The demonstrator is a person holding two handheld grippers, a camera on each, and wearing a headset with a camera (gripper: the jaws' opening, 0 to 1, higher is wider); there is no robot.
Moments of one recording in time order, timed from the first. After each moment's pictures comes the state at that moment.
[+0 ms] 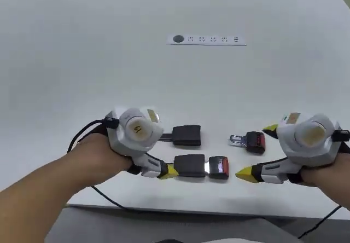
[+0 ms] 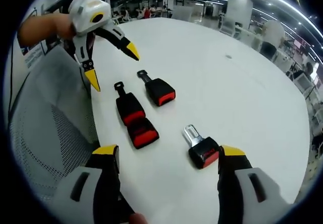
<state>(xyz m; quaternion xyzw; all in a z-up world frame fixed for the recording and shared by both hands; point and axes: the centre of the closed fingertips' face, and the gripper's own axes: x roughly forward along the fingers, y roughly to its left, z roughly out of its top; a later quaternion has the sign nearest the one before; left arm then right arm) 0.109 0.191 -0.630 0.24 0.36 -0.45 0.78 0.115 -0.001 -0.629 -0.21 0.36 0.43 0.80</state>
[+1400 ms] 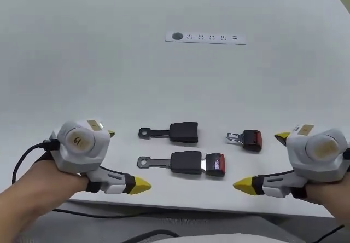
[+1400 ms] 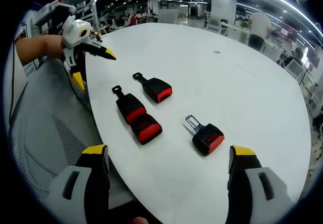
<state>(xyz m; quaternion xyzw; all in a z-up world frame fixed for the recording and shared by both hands) 0.086 0.245 -0.631 0.12 0.38 -0.37 0.84 0.101 -0.007 -0.629 -0.16 0.36 0.39 0.83</state>
